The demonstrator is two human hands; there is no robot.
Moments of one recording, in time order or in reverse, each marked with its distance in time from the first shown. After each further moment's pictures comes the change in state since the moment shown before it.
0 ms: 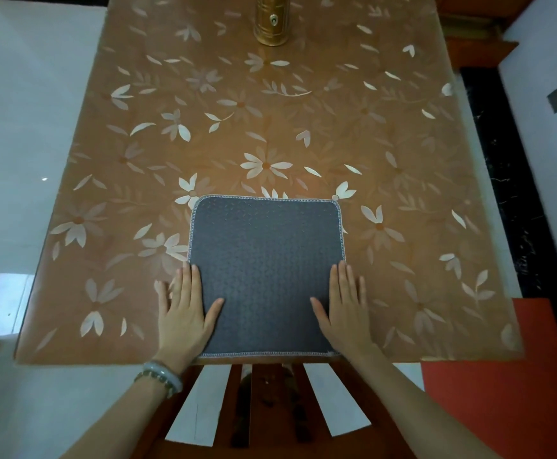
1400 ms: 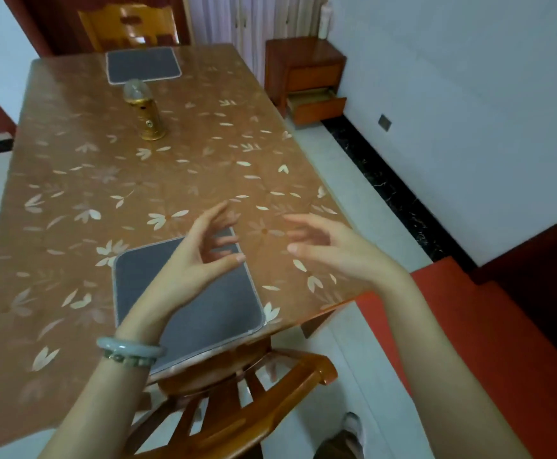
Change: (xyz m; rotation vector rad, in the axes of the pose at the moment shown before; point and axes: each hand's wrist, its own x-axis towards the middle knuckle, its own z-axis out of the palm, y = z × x) left_hand -0.073 0.209 -0.213 -1.090 -0.257 0.679; right_hand -0.129 0.050 -0.300 0.901 -0.088 0.009
